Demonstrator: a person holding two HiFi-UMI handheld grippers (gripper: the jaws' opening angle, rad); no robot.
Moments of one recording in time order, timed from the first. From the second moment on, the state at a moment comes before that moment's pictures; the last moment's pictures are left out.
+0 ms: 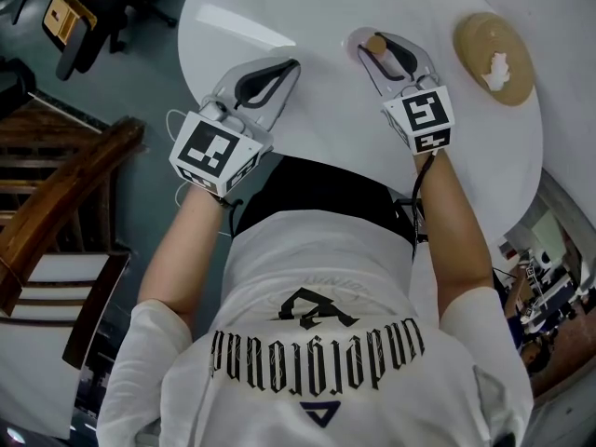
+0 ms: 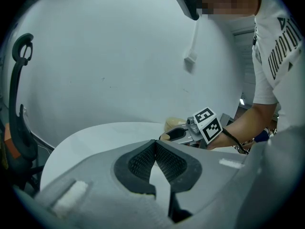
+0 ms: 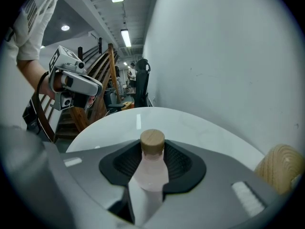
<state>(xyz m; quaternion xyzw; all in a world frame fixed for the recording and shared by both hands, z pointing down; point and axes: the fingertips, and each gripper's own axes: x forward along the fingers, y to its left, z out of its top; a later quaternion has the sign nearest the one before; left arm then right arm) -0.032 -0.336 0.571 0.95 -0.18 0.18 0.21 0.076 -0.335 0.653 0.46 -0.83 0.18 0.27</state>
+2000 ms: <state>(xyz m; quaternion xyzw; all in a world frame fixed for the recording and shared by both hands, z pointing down) -0.059 -0.295 0.418 0.97 -0.18 0.09 0.11 0.061 -0.259 0.463 0.50 -0.83 0.14 0.20</state>
